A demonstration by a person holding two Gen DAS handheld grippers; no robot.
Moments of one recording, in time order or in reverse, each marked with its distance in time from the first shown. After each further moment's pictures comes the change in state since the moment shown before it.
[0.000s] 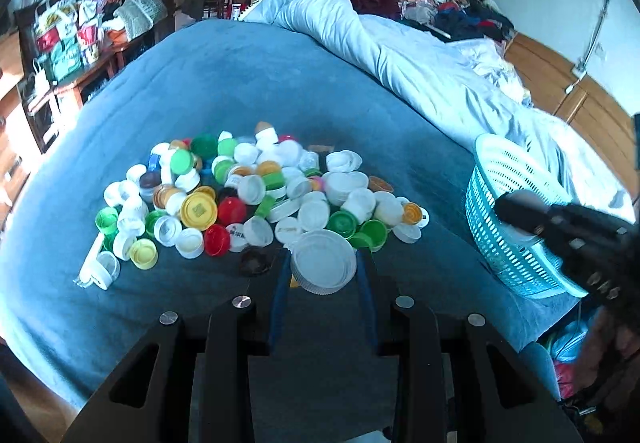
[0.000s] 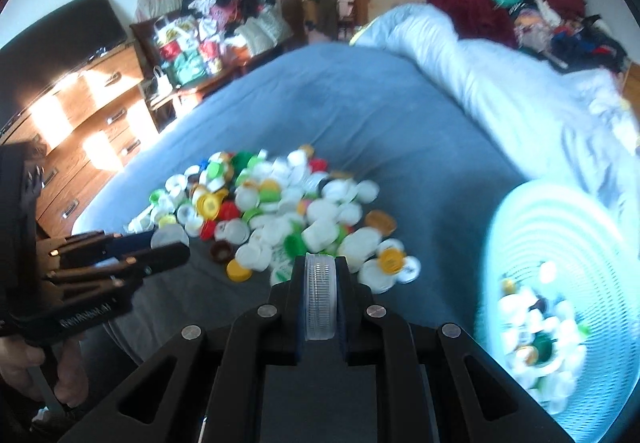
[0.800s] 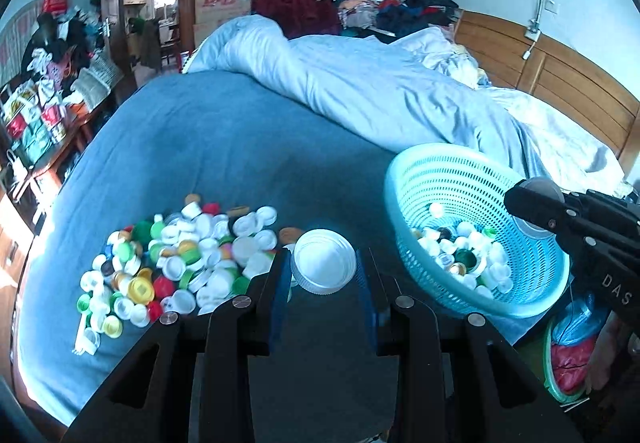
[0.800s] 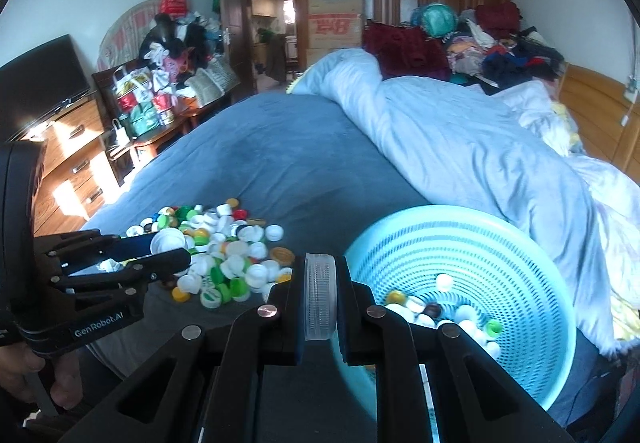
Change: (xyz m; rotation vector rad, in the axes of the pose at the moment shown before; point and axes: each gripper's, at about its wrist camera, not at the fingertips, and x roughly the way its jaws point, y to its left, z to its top) left arm -0.022 -0.127 0.045 0.208 -0.070 -0.026; right arm -0.098 -0.083 -0.006 0.089 -0.131 -0.154
